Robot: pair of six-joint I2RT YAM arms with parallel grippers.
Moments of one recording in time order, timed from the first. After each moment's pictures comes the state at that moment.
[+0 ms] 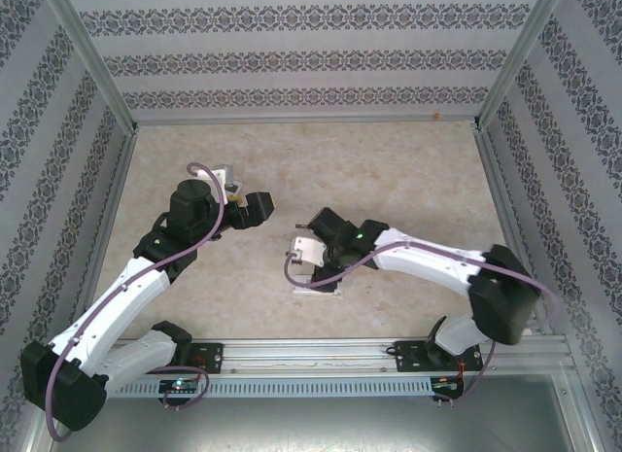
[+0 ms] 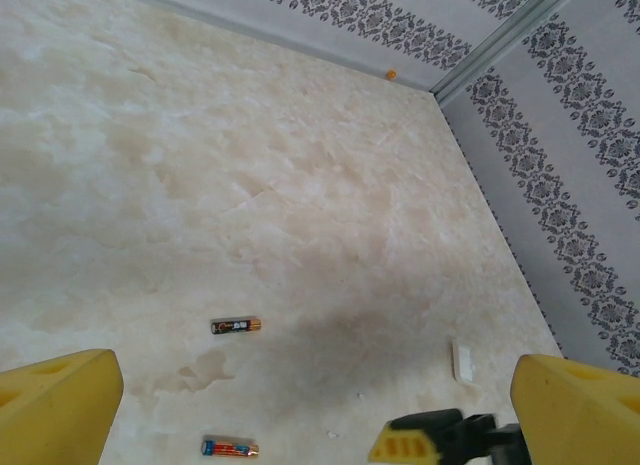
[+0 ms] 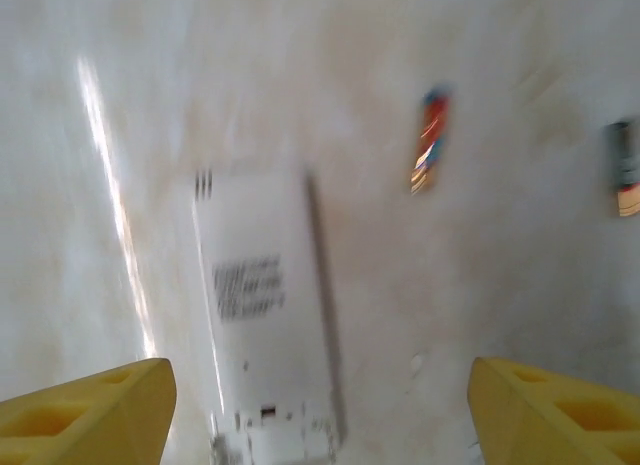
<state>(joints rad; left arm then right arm) -0.41 0.98 0.82 -0.27 0.20 -0.56 0.89 1.46 1.00 -0.60 -0.13 -0.39</state>
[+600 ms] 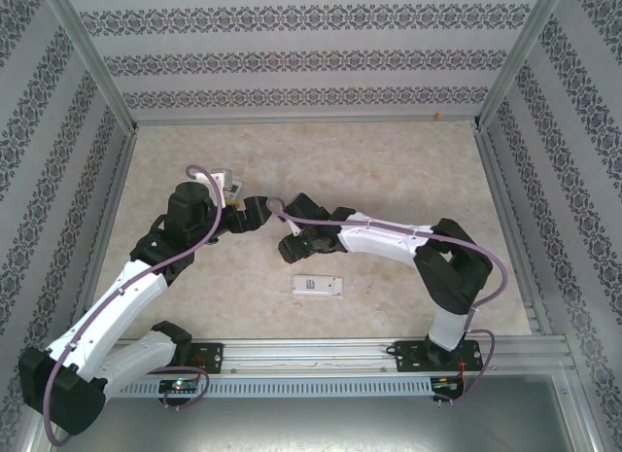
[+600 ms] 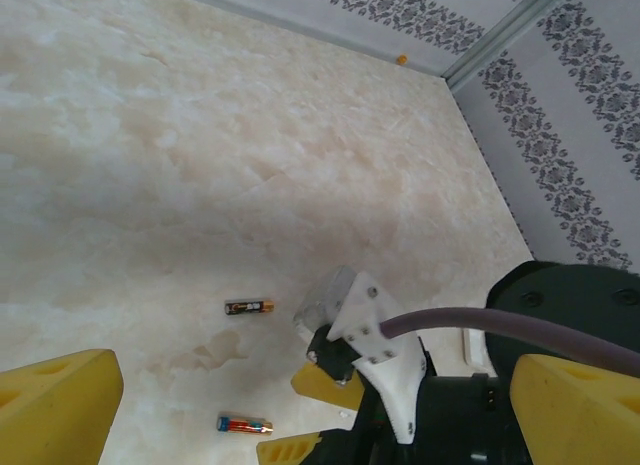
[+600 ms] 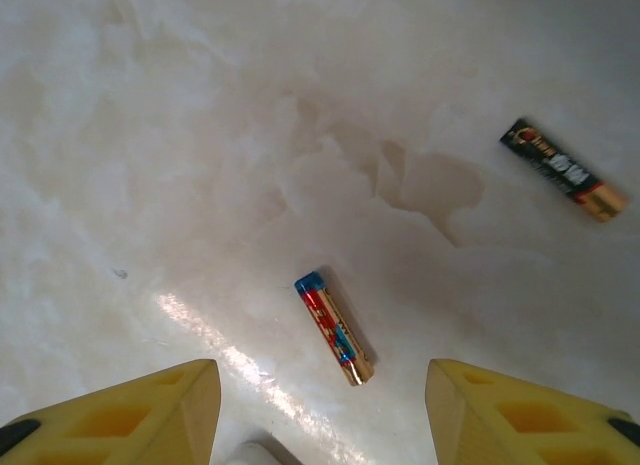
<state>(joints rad) -0.41 0.95 0.82 -0.33 0.20 -0.55 0.88 1.81 1.20 -0.47 -0.07 0.31</state>
